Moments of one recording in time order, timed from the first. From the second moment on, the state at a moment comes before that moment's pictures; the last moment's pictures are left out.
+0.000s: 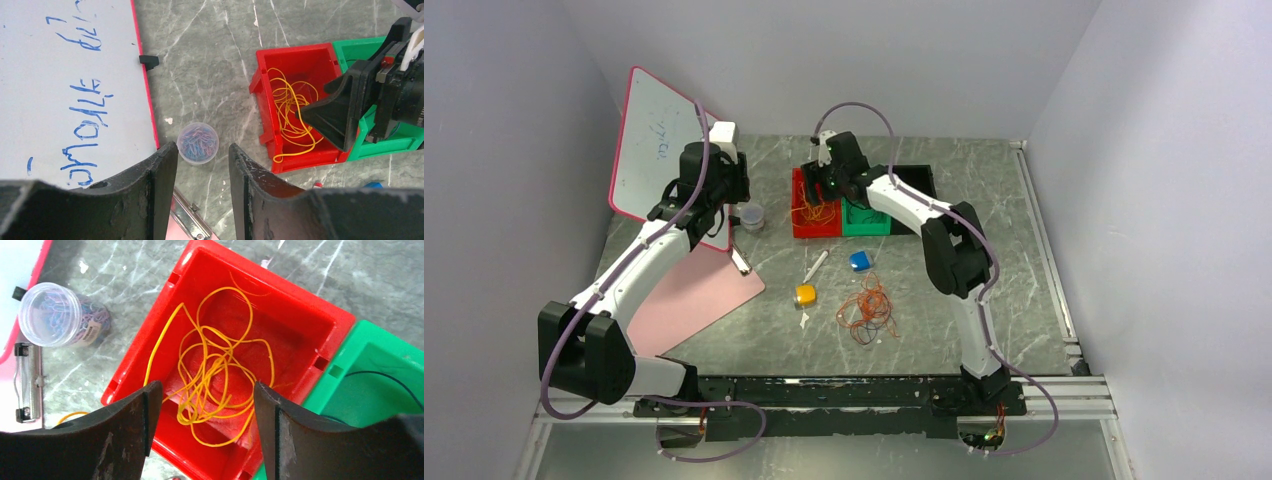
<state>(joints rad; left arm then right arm) -0.29 1.35 1.08 -0.16 -0.14 -0.13 0.59 2.21 1.78 -0.24 -0.14 0.11</state>
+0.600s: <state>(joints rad) -0.29 1.35 1.08 -0.16 -0.13 -0.13 0.58 2.11 1.79 -0.35 0.02 0.01</state>
